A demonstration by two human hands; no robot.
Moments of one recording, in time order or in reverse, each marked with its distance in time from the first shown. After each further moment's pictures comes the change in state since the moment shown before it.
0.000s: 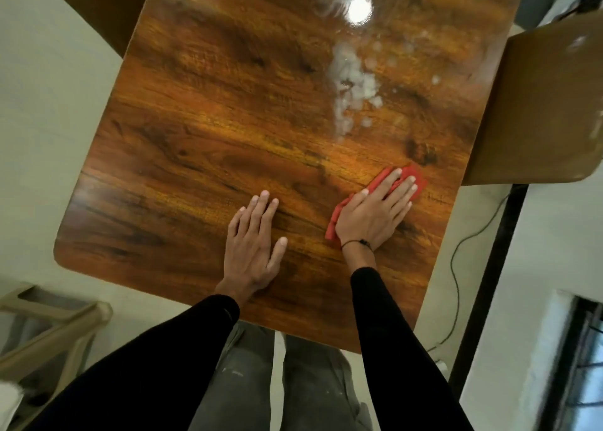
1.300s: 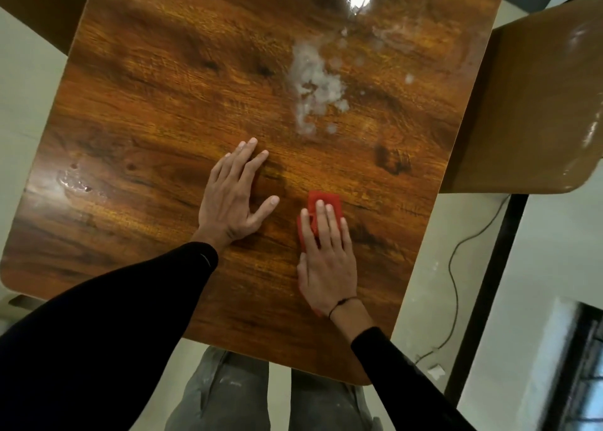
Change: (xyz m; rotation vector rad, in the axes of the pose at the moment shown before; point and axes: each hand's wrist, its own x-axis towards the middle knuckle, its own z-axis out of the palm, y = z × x) left_hand 0.125 0.023 0.000 0.061 0.083 0.140; right_hand -0.021 0.068 -0.022 0.005 -0.286 -0.796
